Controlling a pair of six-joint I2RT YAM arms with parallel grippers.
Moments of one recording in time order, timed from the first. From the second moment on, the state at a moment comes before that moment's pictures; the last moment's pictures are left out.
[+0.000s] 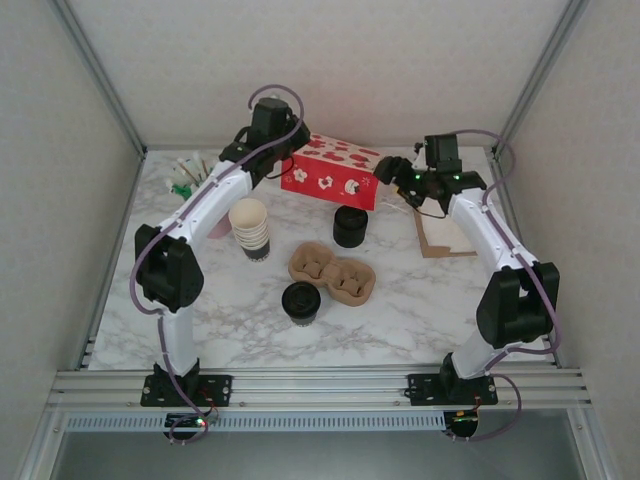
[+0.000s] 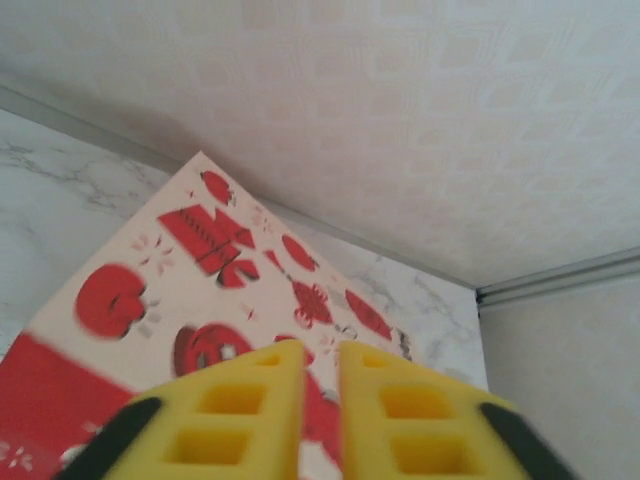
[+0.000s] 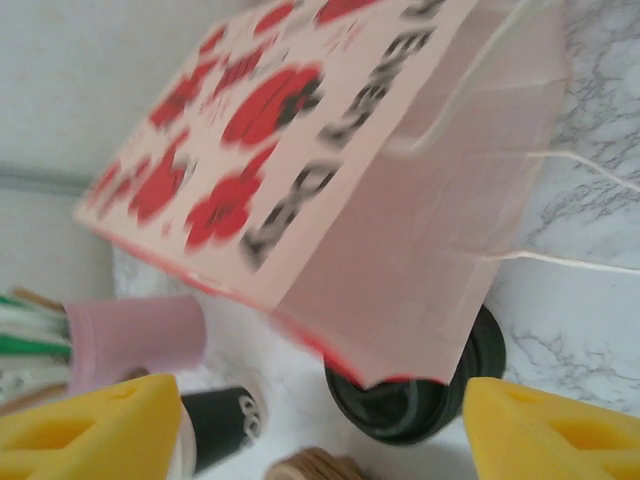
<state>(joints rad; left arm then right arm) -0.42 1.99 1.95 -0.39 -0.05 -0.81 0.20 1.62 1.41 -0.52 -0.41 0.74</state>
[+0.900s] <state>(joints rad) -0.28 2.18 2.08 -0.47 0.15 -0.68 0.14 1.92 1.43 -0.07 -0.57 1.23</state>
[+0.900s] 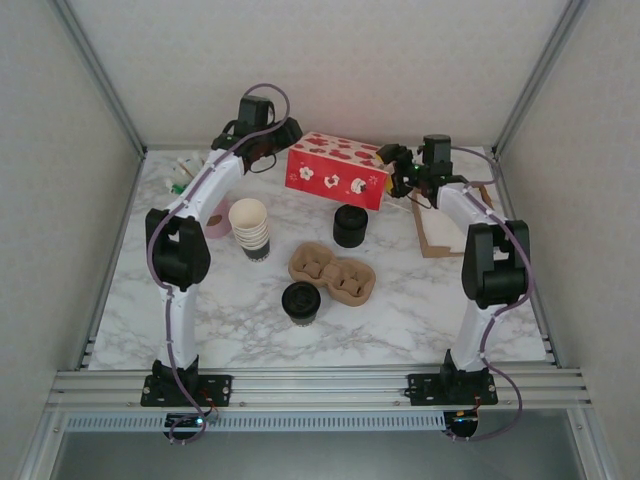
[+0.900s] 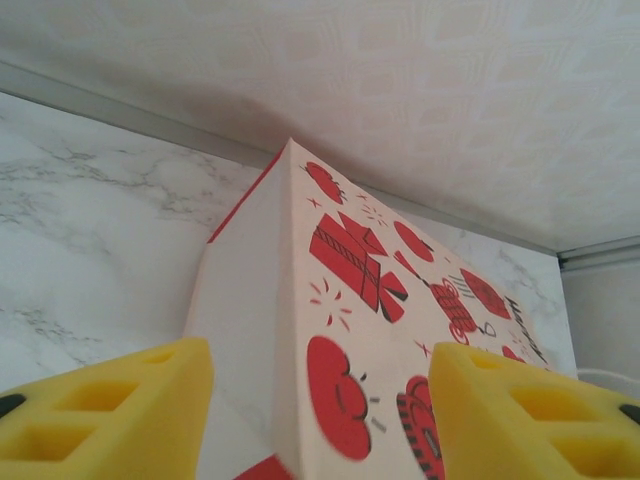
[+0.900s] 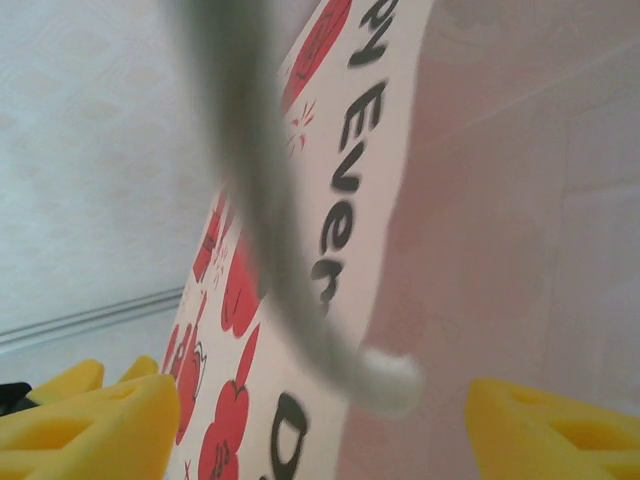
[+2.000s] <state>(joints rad) -0.30 1.76 1.79 -0.33 0.15 -0.67 0.17 1.86 2.12 -0.89 -0.53 0.58</state>
